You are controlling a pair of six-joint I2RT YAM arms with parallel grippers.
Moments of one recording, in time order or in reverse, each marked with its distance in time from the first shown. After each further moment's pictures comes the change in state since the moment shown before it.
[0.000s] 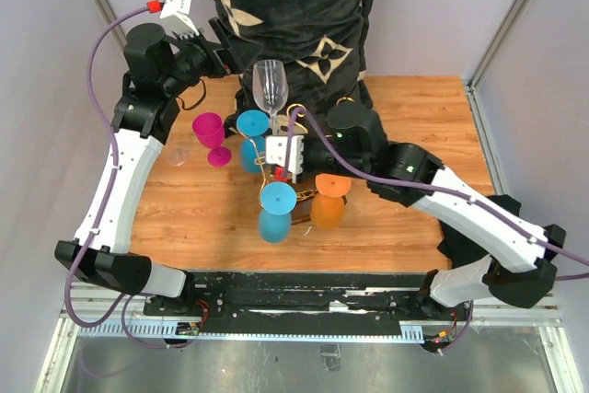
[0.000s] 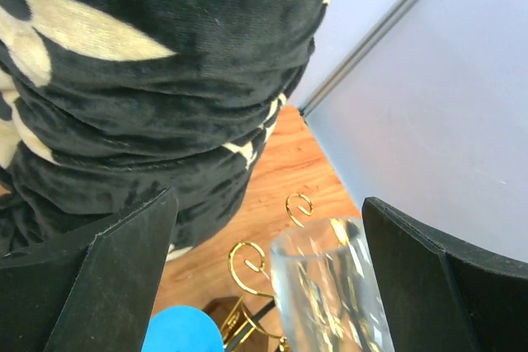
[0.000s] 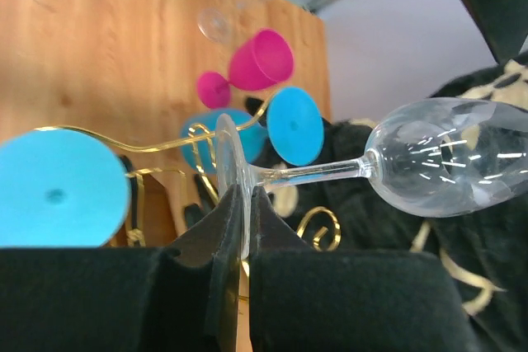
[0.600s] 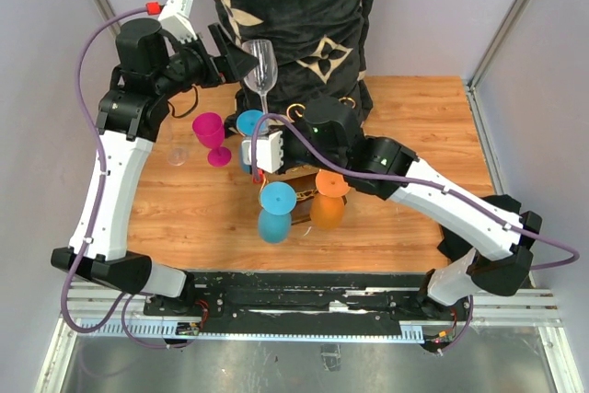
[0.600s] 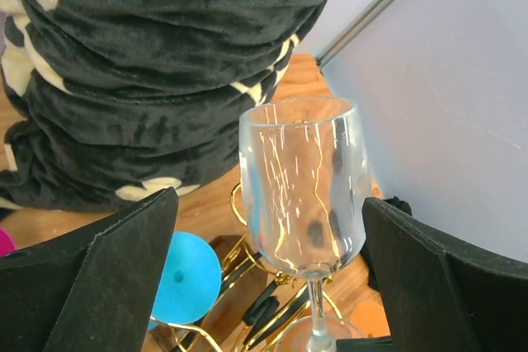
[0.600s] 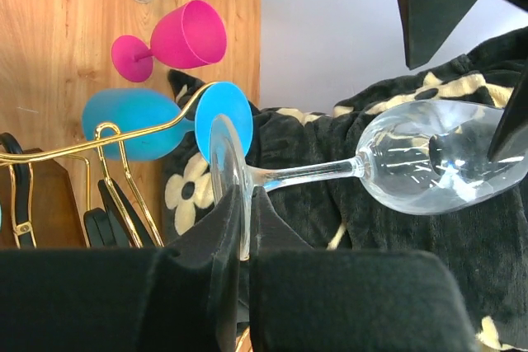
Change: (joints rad) left arm -0.010 0.003 0.182 -0.359 0.015 0.044; right arm 0.031 0.142 0.076 0.077 0.186 -0.286
